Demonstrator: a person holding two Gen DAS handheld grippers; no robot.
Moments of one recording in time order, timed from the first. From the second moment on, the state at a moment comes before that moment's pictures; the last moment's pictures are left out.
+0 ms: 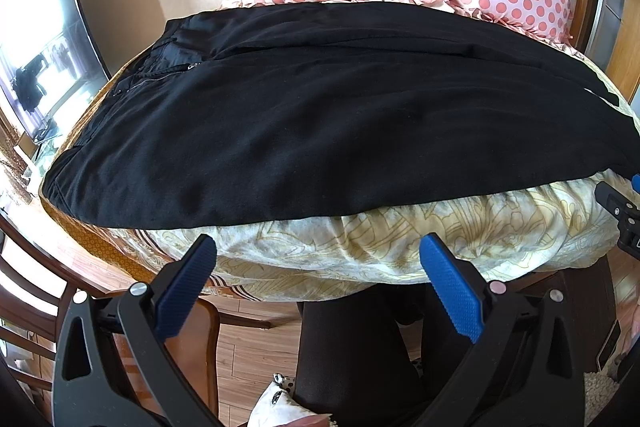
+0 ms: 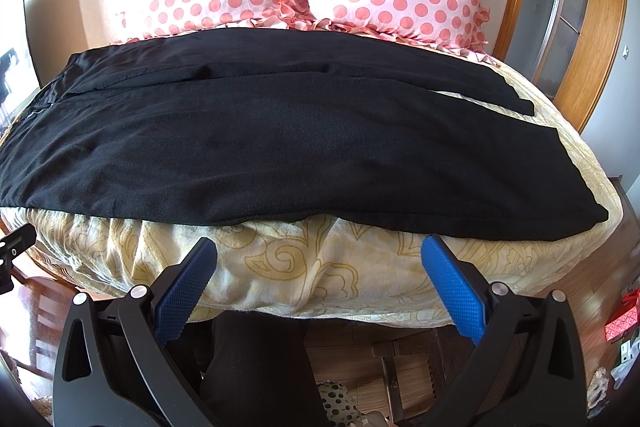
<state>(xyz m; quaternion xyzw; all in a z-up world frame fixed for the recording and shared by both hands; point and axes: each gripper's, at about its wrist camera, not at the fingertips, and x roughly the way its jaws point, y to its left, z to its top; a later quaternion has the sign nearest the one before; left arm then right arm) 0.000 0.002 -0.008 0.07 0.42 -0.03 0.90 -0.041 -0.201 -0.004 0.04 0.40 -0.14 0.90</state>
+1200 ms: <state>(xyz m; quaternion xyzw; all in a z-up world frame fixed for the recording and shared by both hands) 0.065 0.009 0.066 0.04 0.33 0.00 0.94 0.054 -0.365 0.091 0.21 0.34 -0.24 0.88</state>
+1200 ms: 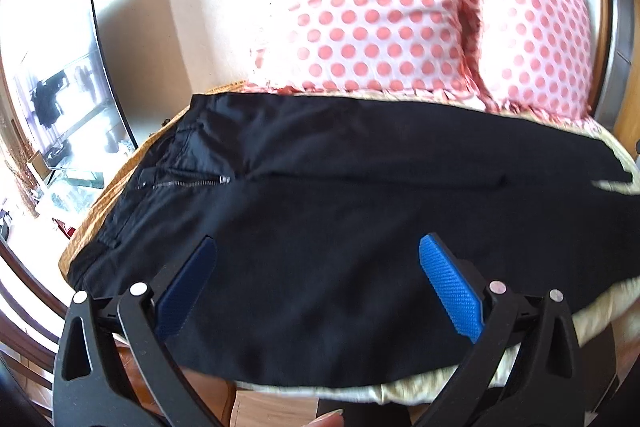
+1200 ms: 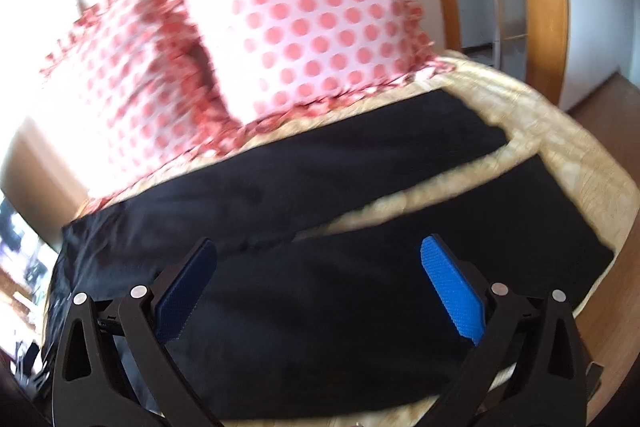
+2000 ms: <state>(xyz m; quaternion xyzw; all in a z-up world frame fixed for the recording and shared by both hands) 0.199 0.034 0.034 -0.07 0.40 -0.03 0.91 0.277 -0.535 -0.001 0.25 0.48 -0.48 0.69</state>
